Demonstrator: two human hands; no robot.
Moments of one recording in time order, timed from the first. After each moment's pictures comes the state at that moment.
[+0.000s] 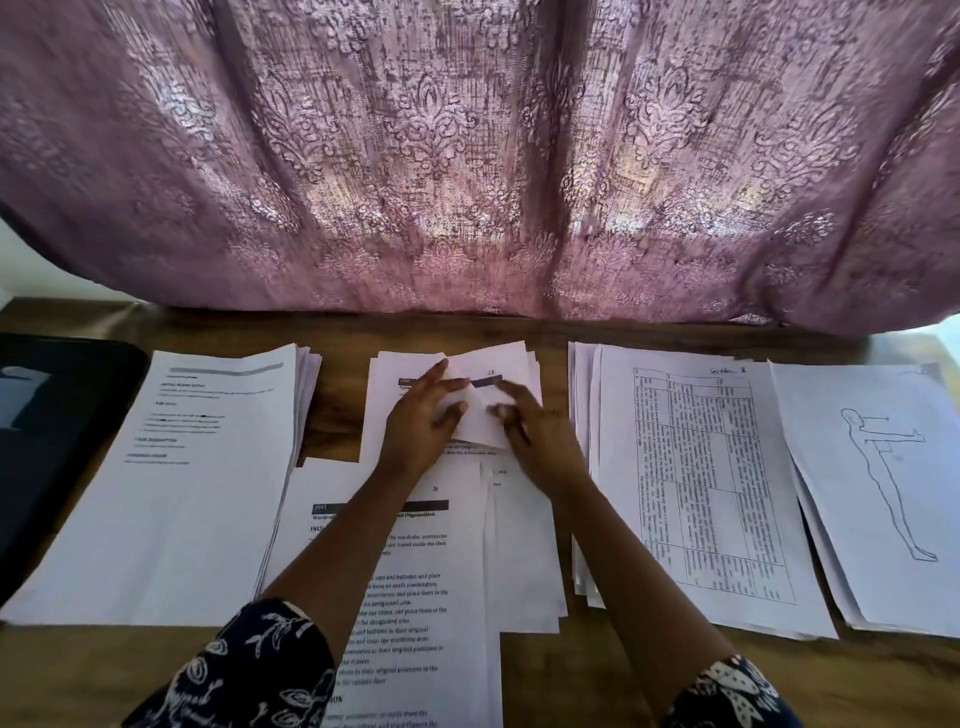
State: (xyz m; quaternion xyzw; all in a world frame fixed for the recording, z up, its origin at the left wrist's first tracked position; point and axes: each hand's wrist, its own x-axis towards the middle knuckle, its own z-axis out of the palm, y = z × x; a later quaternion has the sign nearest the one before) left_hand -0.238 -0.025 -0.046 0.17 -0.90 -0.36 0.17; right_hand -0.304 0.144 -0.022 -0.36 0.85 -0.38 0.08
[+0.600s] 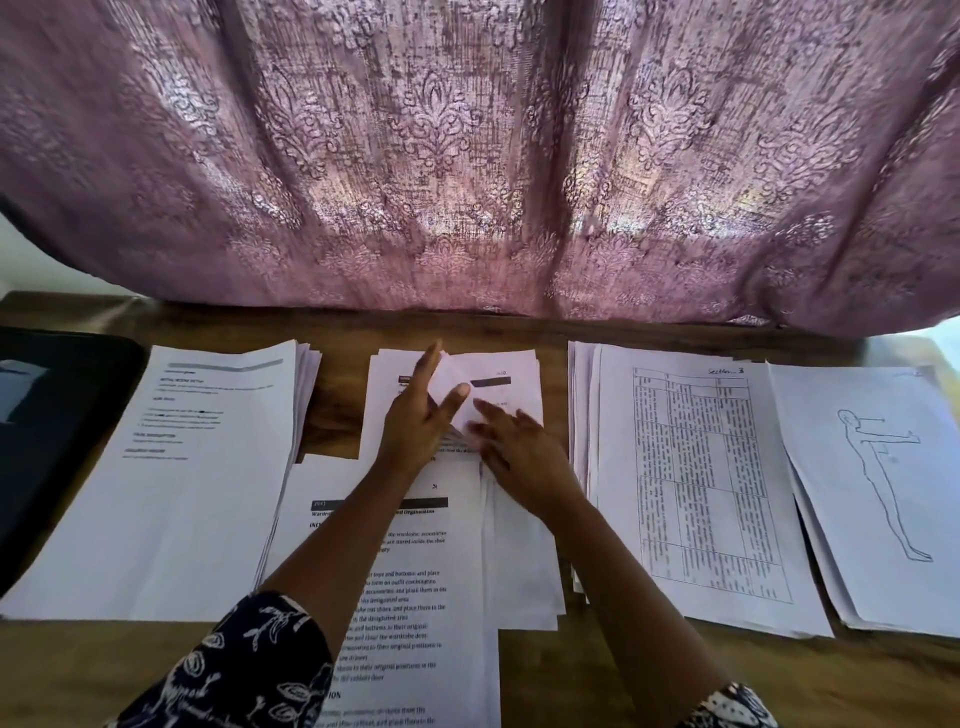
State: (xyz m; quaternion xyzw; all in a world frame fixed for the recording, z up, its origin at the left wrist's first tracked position) left_hand -0.234 -0.016 -0.030 0.19 -0.84 -0.48 0.18; right_hand -0.287 0.143 -0.025 -0.45 0.86 -0.24 0.07
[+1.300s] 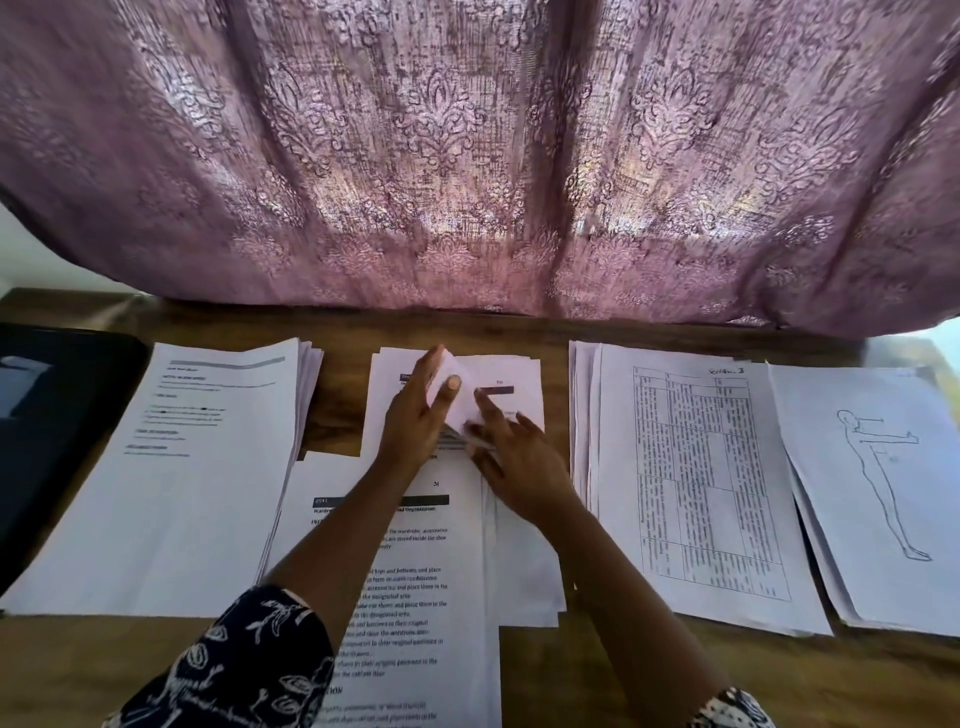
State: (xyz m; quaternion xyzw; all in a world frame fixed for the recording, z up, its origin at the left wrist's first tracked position) left_hand -0.232 -0.016 -0.028 0.21 -0.81 -0.51 0.18; right_hand -0.276 0.142 -0.022 -0.44 0.87 -0.23 0.07
